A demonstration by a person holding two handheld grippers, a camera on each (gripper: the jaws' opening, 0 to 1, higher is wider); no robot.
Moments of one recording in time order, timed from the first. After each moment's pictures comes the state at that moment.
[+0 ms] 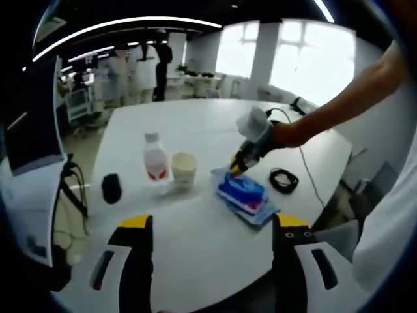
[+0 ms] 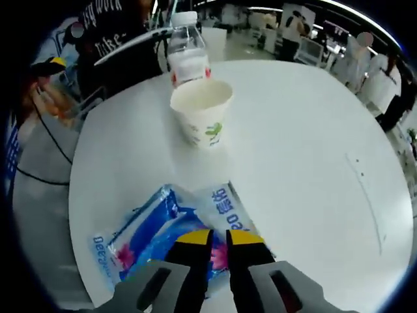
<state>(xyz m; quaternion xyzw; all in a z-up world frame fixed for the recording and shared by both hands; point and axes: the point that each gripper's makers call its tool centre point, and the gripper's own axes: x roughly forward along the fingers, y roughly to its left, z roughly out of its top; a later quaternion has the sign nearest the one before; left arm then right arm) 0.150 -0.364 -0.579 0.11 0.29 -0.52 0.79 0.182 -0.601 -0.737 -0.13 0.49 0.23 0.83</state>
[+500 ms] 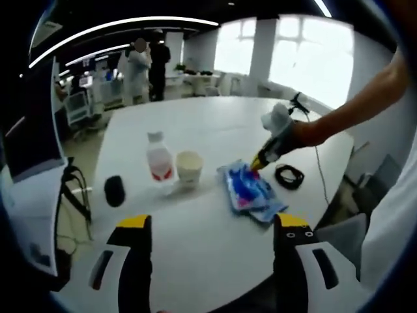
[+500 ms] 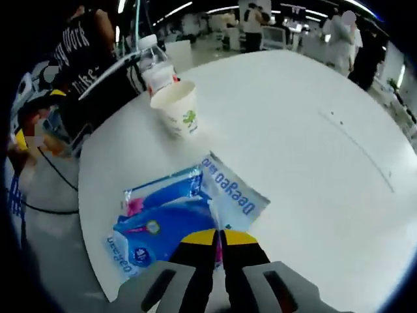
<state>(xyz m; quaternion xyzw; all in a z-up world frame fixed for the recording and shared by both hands) 0.165 -0.361 -0.588 0.13 0.29 -0.52 0.79 0.130 -0.628 -0.732 0.05 0.49 0.12 0.86</state>
